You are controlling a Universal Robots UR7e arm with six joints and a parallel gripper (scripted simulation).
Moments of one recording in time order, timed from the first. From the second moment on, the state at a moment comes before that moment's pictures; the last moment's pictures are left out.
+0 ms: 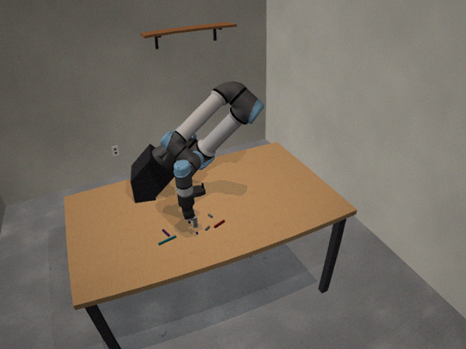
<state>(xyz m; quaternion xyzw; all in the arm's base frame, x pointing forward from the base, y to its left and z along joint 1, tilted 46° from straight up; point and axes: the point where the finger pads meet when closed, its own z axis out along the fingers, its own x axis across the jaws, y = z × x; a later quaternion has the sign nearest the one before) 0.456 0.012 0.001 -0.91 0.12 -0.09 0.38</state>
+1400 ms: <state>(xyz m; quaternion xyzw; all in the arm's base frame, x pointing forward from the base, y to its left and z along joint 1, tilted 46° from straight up) 0.458 0.012 -0.001 -0.92 0.08 -0.10 0.38</state>
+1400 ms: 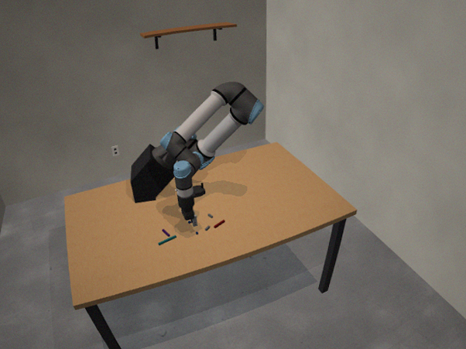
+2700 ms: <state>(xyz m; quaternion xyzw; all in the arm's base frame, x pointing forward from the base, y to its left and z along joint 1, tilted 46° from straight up) 0.463 0.025 -0.015 -0.92 0.08 -0.10 0.38</state>
